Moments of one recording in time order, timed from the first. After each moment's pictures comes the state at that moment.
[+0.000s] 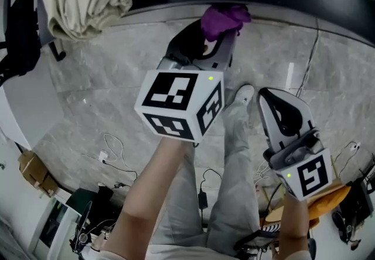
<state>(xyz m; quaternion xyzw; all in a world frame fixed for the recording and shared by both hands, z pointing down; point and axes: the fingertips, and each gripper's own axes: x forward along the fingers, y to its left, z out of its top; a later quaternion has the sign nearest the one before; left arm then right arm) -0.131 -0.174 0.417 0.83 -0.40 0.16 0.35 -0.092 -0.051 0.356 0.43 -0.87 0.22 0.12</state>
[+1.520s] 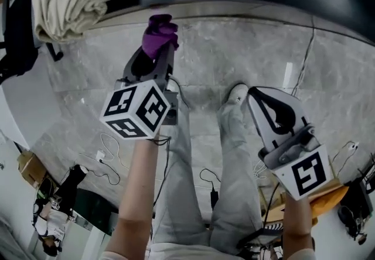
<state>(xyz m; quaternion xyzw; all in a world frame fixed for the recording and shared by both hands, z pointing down) -0.228 -0.152 0.459 0.76 -0.50 0.20 0.36 -0.080 -0.049 0.356 0.41 -0.87 0.24 0.12</state>
